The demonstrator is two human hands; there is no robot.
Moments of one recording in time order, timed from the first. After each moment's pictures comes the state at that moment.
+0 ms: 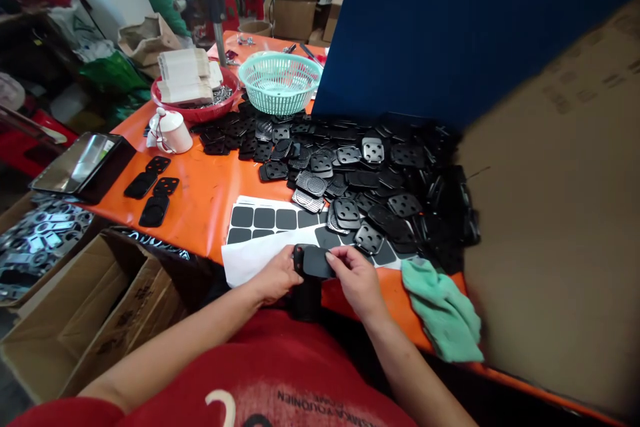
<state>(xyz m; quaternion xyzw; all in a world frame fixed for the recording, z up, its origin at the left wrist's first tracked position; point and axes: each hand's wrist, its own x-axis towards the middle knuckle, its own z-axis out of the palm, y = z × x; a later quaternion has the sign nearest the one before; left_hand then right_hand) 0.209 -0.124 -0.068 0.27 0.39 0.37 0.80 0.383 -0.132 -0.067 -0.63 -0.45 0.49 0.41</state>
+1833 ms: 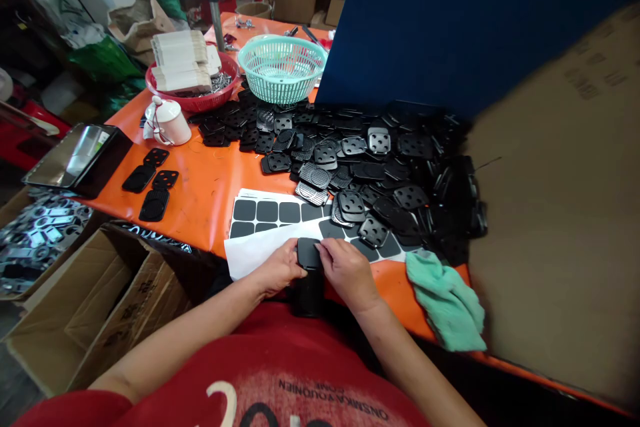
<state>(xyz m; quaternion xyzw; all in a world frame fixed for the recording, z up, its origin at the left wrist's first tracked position) 0.200 -0.123 -0.074 0.26 0.36 0.34 0.83 0.369 -0.125 -0.070 -0.61 -0.71 0.22 0.26</state>
